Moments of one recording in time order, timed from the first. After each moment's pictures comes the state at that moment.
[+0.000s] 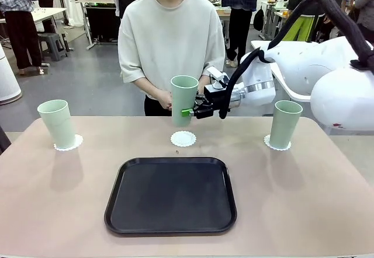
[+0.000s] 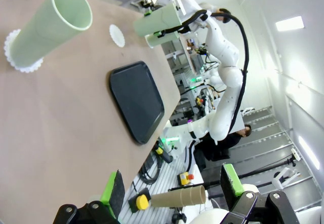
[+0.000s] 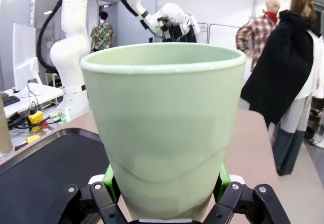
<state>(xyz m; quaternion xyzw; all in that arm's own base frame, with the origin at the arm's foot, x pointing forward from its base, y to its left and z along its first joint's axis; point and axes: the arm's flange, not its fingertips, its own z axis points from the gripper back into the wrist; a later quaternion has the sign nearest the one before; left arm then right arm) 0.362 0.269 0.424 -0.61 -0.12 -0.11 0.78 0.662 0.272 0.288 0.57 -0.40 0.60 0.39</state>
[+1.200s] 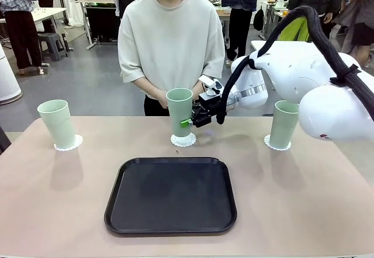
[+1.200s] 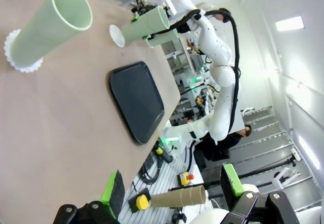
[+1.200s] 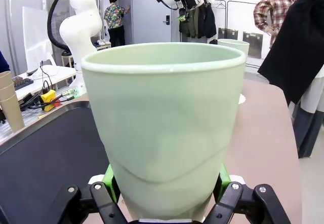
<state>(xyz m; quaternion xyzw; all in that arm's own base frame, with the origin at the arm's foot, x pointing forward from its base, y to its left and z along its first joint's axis) 0.362 0.269 0.424 -0.61 -0.12 -0.11 0.78 0.676 0.283 0.258 0.57 -0.34 0.64 0.39</state>
